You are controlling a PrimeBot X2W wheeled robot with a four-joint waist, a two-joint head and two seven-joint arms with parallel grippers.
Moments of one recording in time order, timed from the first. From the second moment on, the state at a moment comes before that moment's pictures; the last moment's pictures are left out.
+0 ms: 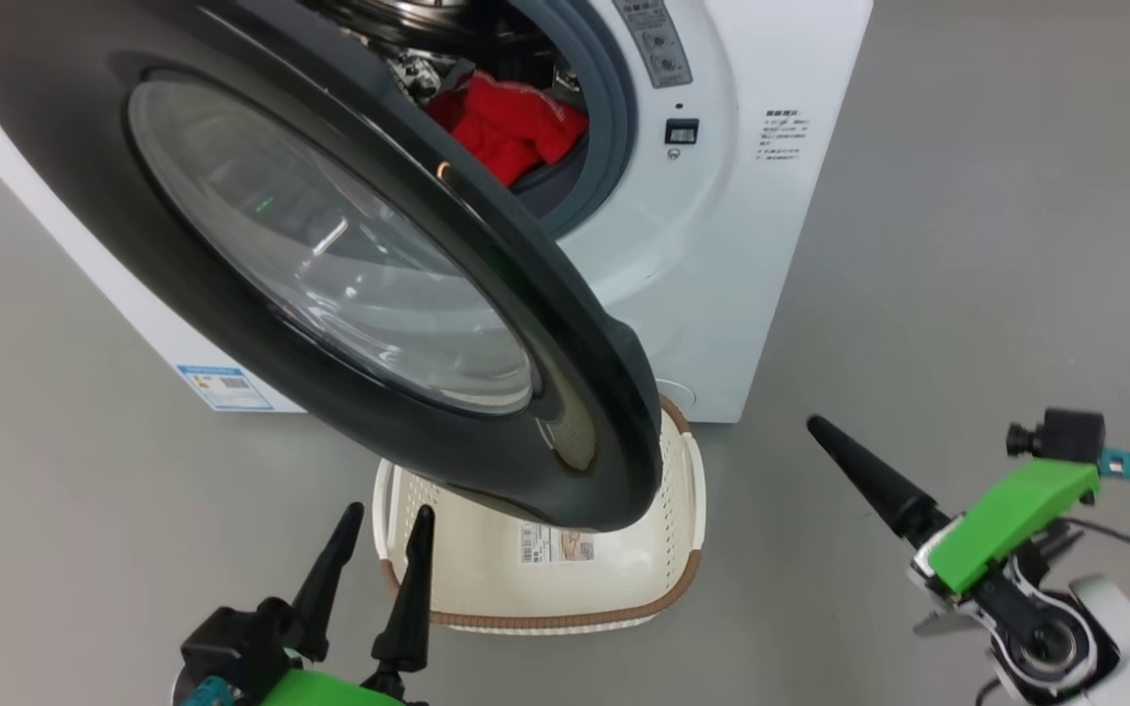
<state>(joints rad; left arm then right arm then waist) -0.10 0.04 -0.21 0.21 -0.41 -0.06 -0.25 -0.29 -0.28 0.30 0.29 1.49 0.12 0.24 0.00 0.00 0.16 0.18</state>
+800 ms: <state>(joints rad) -0.06 0.04 -0.17 0.23 -0.39 -0.07 -0.25 -0.19 -0.37 0.48 0.55 1.16 0.12 -0.24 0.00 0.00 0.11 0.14</state>
